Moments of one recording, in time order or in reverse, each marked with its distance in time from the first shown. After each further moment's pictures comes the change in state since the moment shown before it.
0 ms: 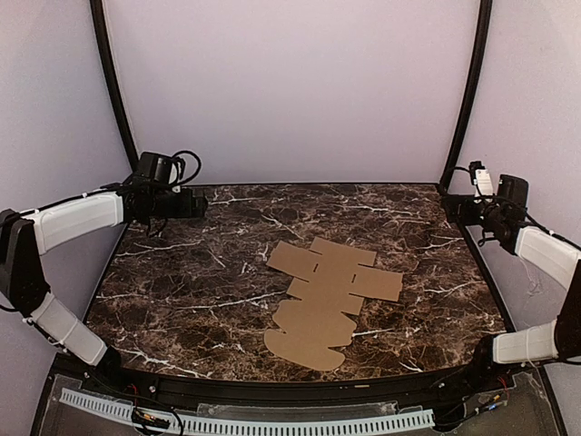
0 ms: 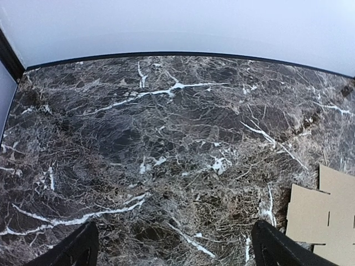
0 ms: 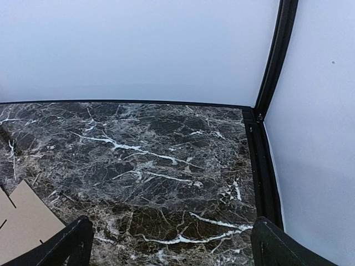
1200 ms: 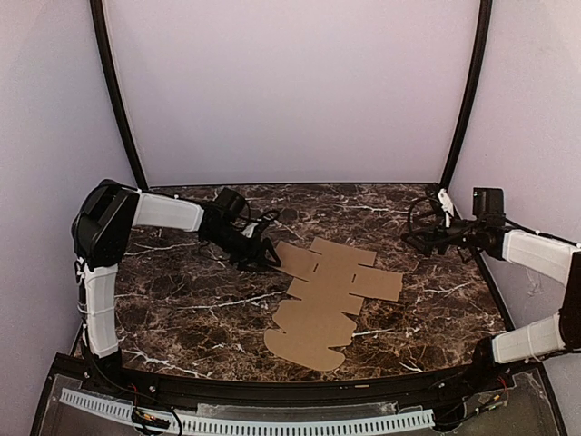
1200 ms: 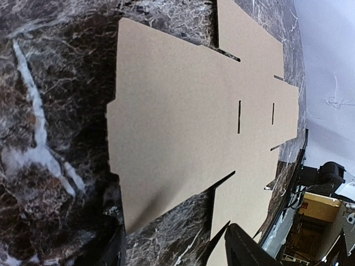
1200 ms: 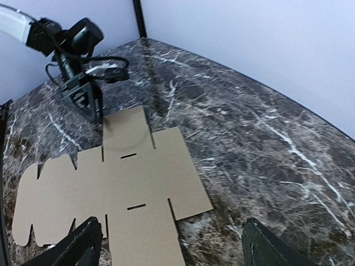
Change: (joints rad) left arm -0.179 0.594 0.270 -0.099 0.793 -0.157; right arm 0.146 0.049 -0.050 -0.093 -0.610 -0.296
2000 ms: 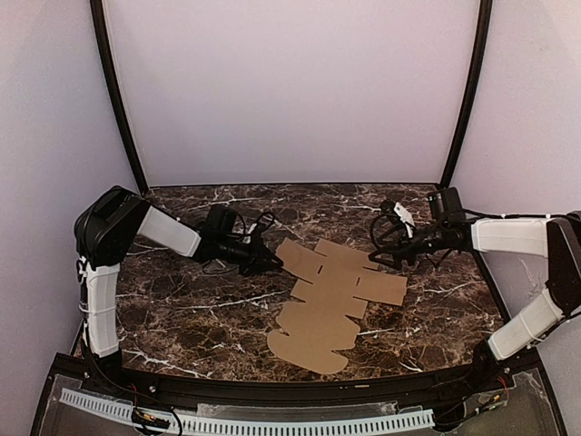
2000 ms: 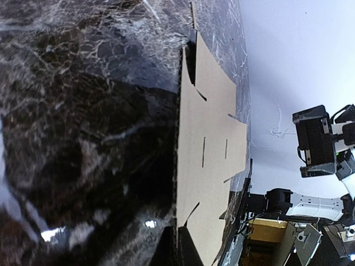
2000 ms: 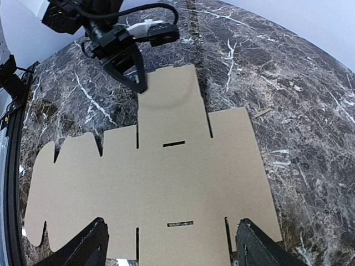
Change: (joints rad) left arm 0.002 0.061 -0.214 0.658 0.162 -0.412; right arm 0.274 0.234 0.090 -0.069 0.084 -0.034
